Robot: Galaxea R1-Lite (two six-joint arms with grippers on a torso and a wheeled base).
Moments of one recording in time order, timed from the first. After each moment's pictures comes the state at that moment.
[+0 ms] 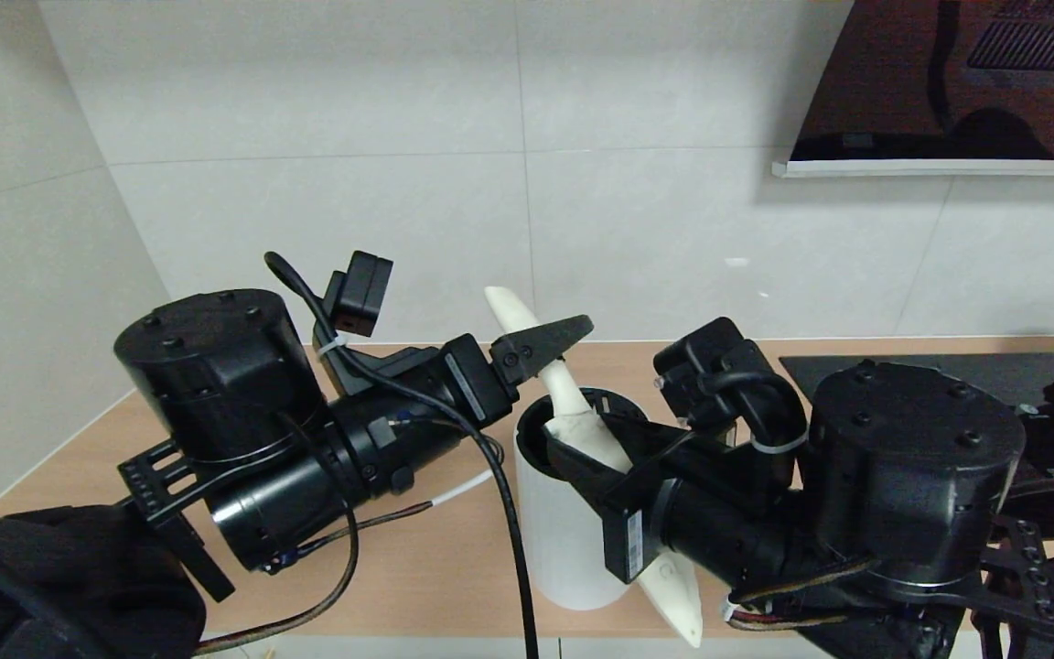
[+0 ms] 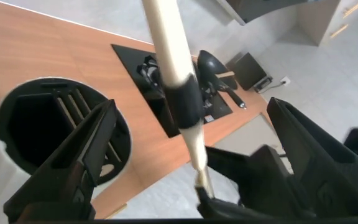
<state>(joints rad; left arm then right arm) -0.65 1.69 -0.66 -1.07 -0.16 -0.78 1.02 1.72 -0.75 -0.87 -0.27 0.08</state>
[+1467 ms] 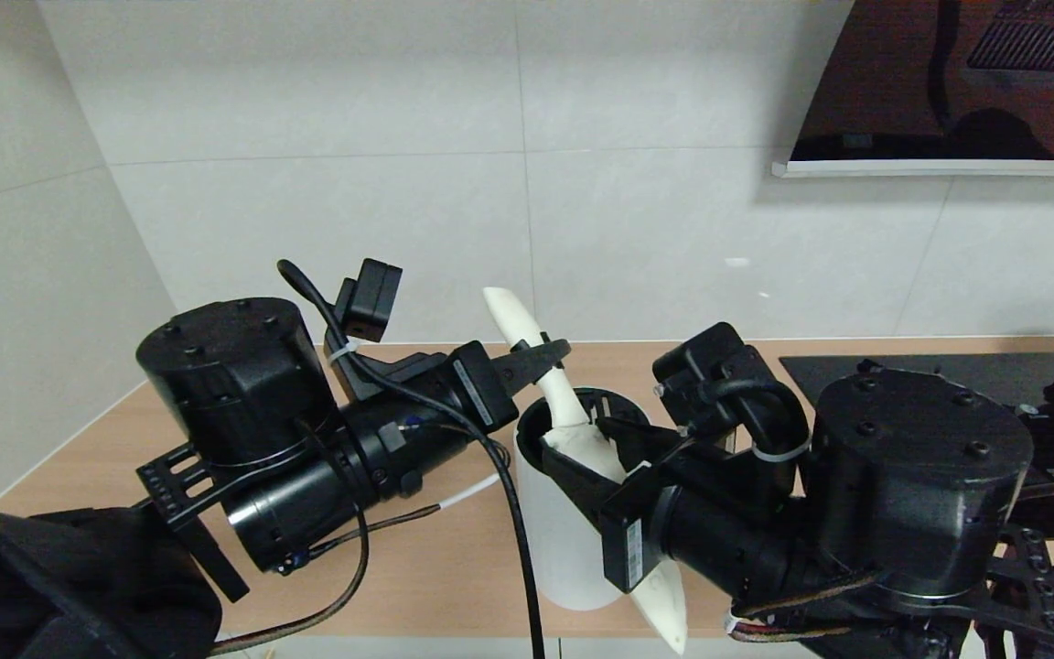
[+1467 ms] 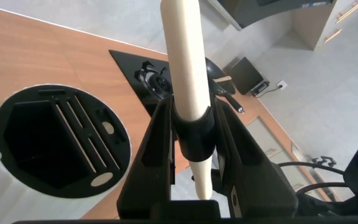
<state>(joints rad) -0.65 1.72 -0.66 -1.09 -0.16 -0.78 1.02 1.72 -0.74 -0.88 -0.27 0.08</state>
